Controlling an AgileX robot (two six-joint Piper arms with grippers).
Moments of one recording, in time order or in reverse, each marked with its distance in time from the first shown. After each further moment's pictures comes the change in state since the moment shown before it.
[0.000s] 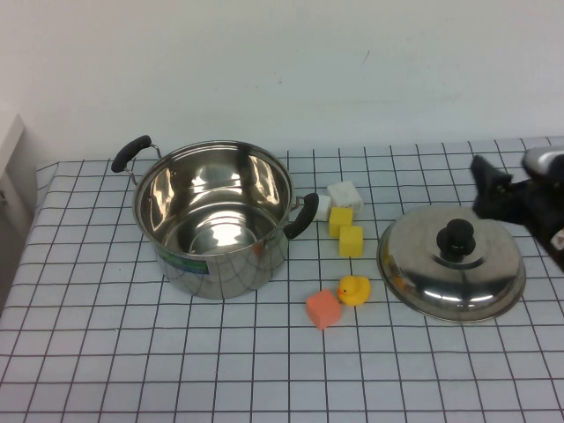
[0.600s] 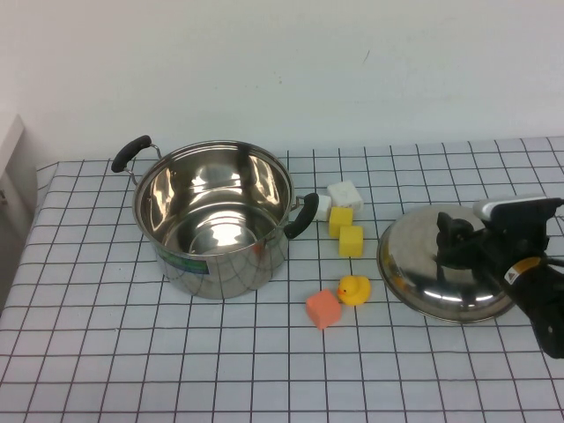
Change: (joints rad) right arm 0.032 0.344 -0.170 0.027 -0.006 -0.026; left arm 0.000 0.000 0.000 0.002 0.000 0.002
